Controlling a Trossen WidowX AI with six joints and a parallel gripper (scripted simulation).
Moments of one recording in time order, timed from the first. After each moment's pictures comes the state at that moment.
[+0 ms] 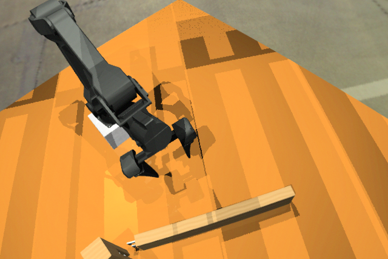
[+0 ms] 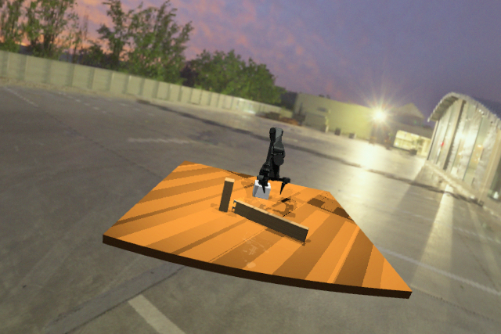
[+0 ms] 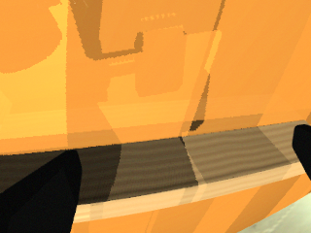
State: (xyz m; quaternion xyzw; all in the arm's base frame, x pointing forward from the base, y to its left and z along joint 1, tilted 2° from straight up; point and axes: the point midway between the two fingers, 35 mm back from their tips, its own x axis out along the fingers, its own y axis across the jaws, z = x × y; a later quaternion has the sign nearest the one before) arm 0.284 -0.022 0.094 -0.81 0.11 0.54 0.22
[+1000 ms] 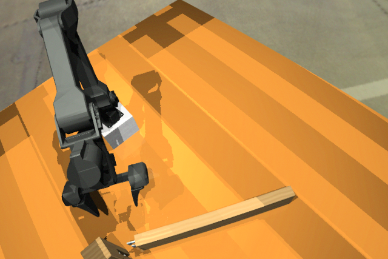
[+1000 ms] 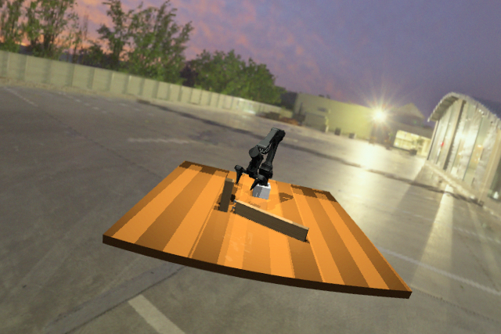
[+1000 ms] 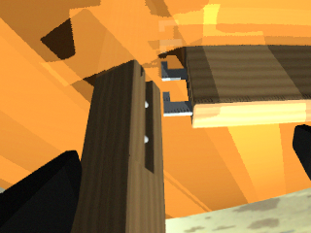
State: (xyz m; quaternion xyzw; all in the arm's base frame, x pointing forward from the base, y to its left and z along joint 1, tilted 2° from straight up) arm 0.250 -0.177 0.095 -0.83 0.27 0.47 0.14
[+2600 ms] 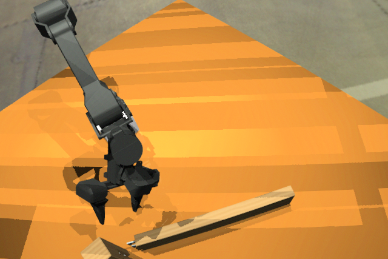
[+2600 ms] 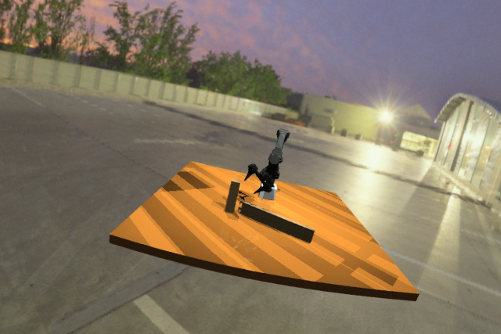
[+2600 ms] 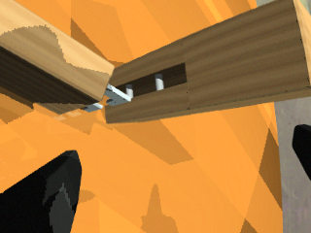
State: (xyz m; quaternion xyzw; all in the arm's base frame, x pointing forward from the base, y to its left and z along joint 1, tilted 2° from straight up) arm 0.269 -0.172 0.095 -0.27 0.49 -0.26 0.79
